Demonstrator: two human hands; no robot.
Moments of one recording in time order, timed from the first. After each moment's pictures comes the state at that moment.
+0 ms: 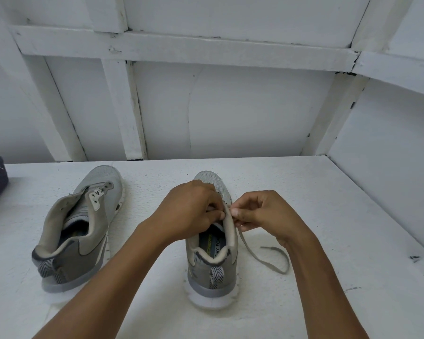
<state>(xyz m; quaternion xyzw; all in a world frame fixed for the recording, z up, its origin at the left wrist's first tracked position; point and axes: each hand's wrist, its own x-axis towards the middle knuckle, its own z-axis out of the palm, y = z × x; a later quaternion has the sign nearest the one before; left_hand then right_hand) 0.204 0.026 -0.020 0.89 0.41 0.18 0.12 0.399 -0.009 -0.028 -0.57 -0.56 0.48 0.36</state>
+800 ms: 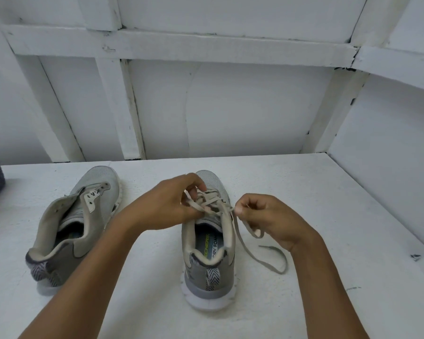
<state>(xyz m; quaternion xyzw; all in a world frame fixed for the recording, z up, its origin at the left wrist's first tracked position) 0.174 0.038 -0.015 0.81 0.47 0.19 0.30 0.412 -0.008 -0.038 -0.51 -0.58 0.53 0.36</state>
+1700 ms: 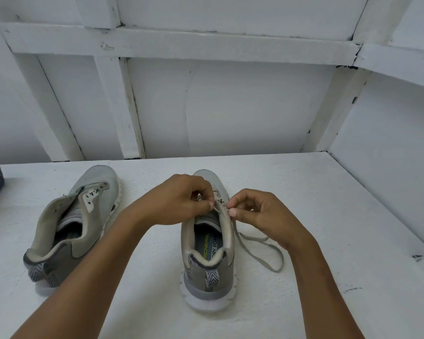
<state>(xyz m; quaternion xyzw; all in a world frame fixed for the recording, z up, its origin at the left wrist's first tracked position) 0.189 0.042 -0.006 0.85 0.41 0.18 0.28 0.408 -0.005 -0.041 -0.54 -0.63 0.43 0.36</state>
